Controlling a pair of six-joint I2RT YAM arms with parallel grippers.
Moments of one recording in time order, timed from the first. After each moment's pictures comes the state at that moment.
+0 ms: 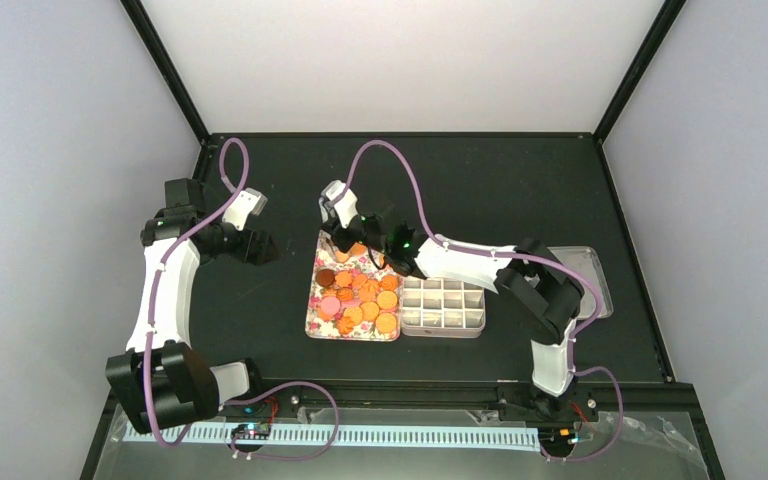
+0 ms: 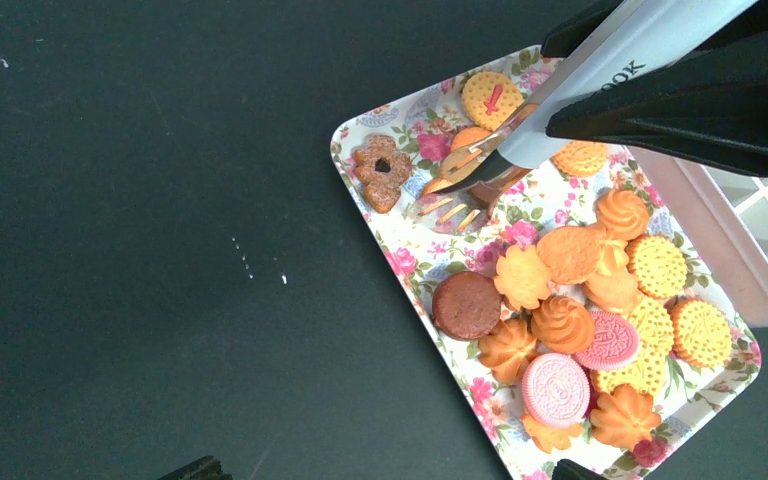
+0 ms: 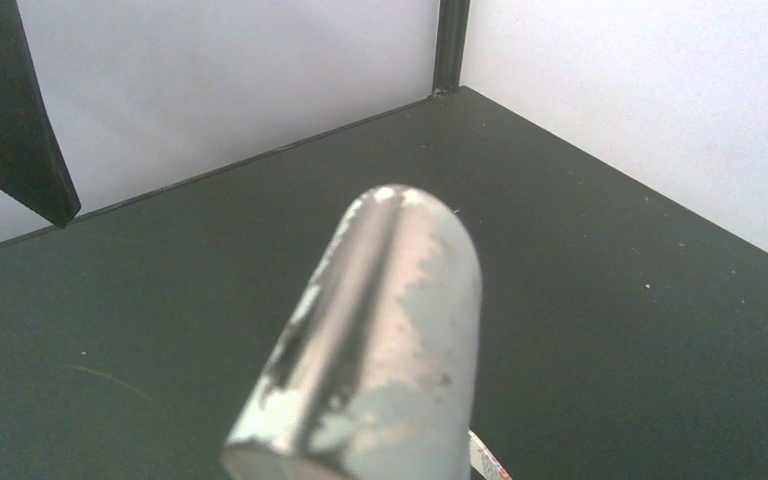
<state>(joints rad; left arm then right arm) 0.25 1.21 1.06 -0.95 0.61 0.55 0.92 1.92 1.30 0.31 -0.04 0.00</state>
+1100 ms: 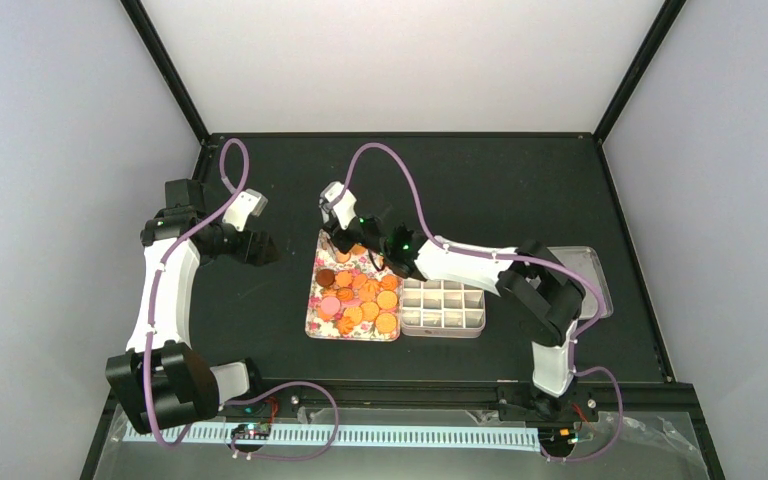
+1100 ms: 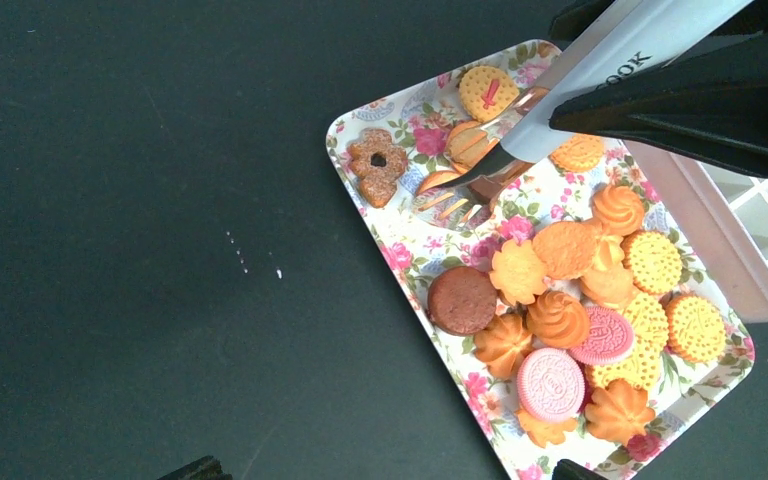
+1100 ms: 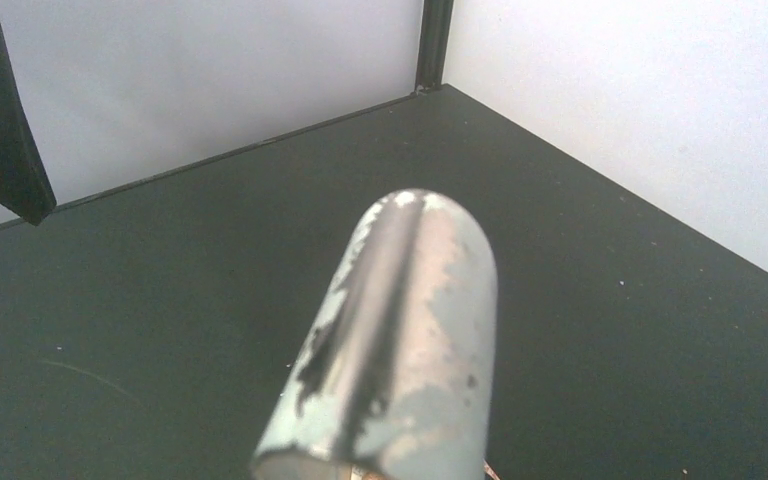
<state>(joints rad) 0.25 1.21 1.06 -0.96 0.61 0.55 0.94 1.90 1.29 0.30 0.02 -0.03</state>
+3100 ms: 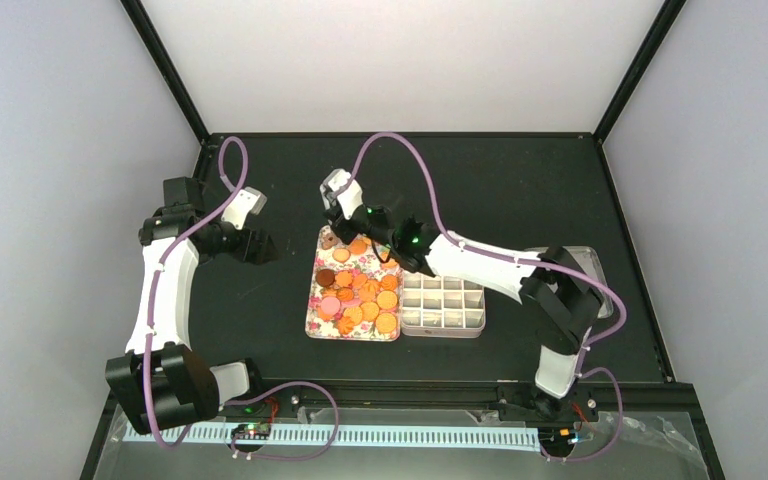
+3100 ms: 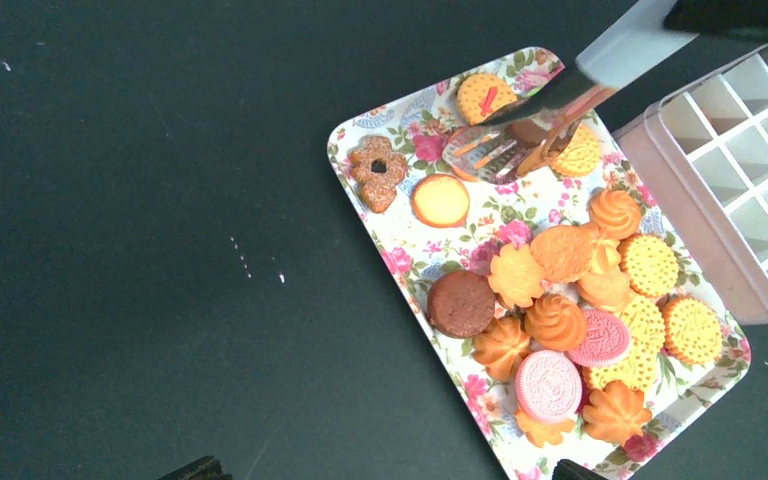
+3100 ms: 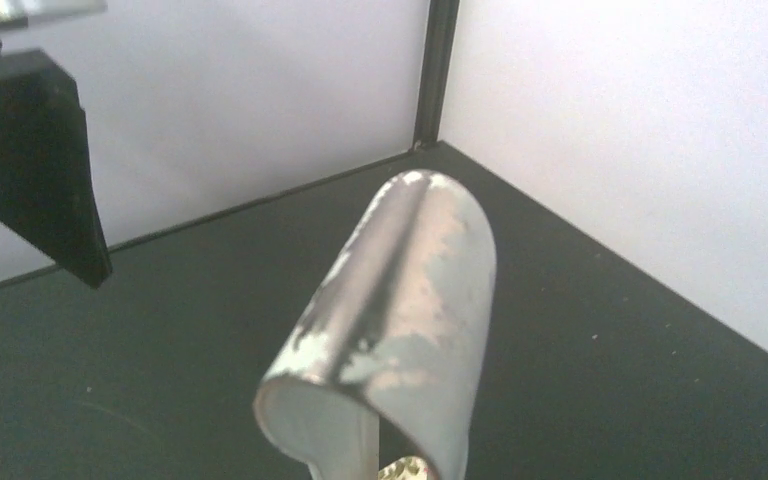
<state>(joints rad) 0.25 1.20 1.08 -0.98 0.62 0.55 0.93 1.82 1.32 0.25 0.00 -0.05</state>
